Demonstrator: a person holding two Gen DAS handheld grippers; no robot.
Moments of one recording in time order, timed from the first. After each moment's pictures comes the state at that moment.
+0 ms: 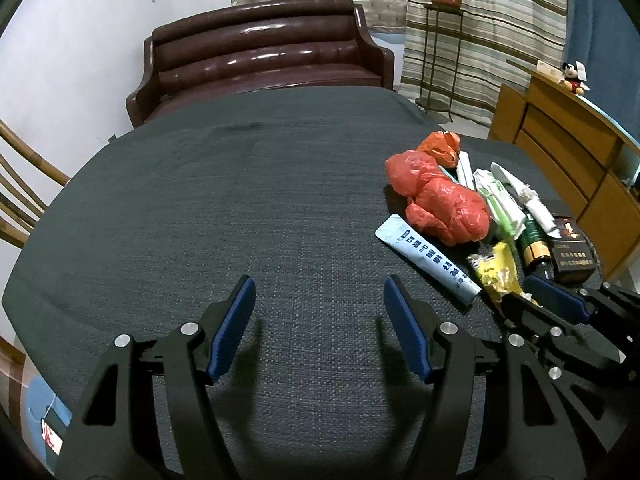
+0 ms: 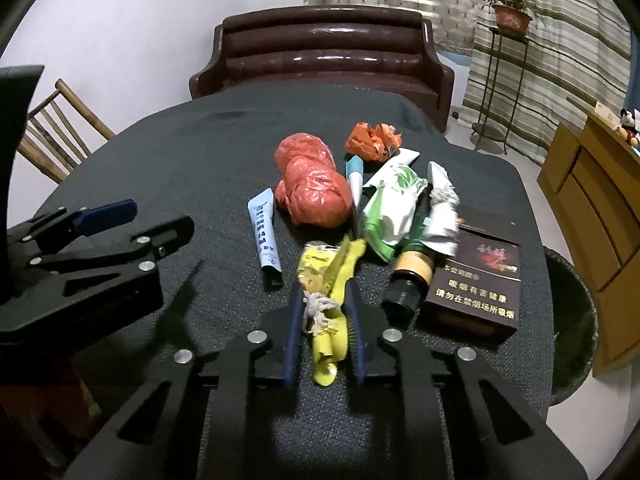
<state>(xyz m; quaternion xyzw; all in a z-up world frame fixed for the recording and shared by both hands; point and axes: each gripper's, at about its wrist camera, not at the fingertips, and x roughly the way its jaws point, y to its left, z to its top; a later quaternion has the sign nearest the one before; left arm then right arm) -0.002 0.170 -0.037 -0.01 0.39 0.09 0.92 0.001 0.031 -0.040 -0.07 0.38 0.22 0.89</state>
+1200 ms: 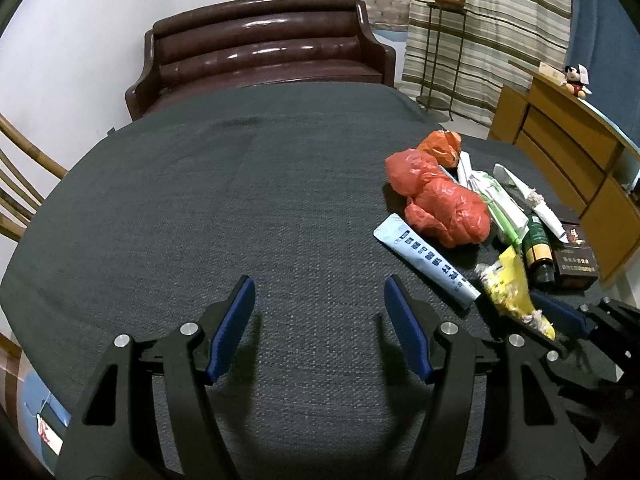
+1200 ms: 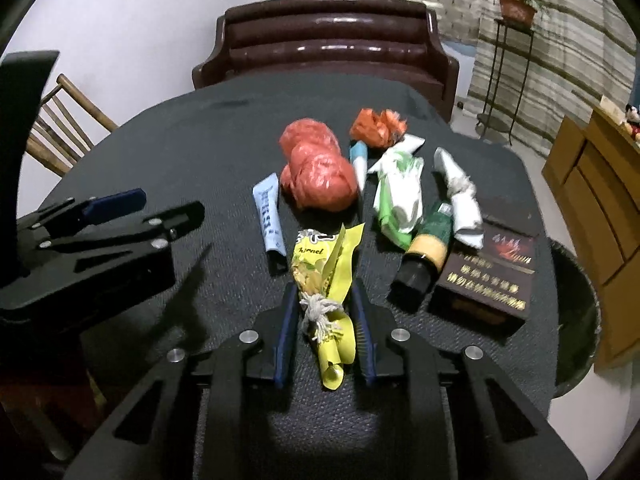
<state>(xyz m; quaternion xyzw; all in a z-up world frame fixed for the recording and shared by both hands) 0.006 0.168 -0.039 -0.02 0.39 0.08 0.92 0.003 0.033 -0.043 -0.08 0.40 0.23 0.89</state>
